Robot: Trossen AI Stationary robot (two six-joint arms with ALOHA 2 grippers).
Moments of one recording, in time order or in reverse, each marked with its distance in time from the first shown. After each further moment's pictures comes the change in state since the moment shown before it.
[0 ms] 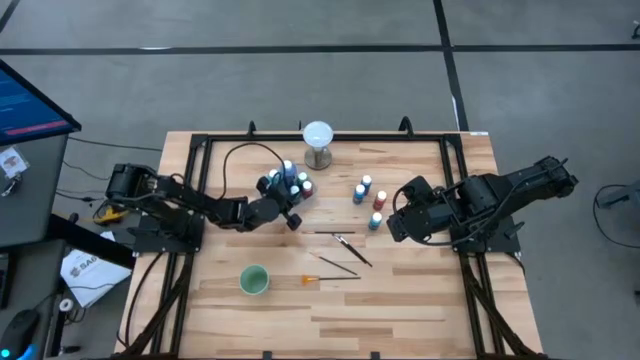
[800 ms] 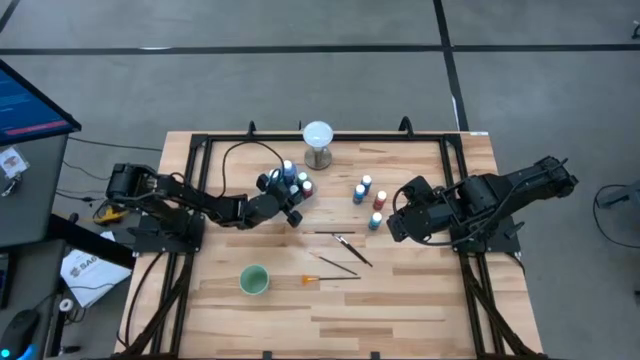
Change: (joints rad) left arm 0.018 -0.001 0.000 0.018 0.005 0.007; right arm 0.000 0.000 0.000 0.000 0.002 -0.002
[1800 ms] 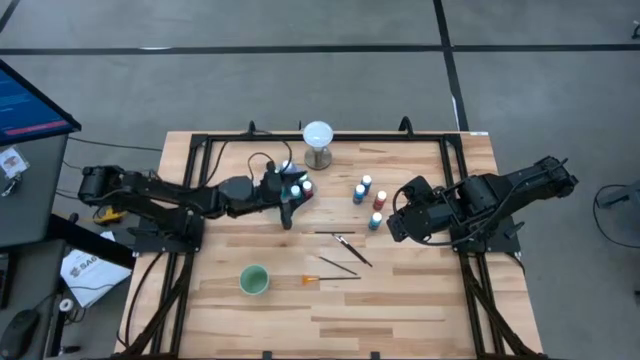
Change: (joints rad) left arm 0.007 -0.261 0.097 0.066 0.405 0.254; right arm 0.000 0.000 0.000 0.000 0.000 0.000
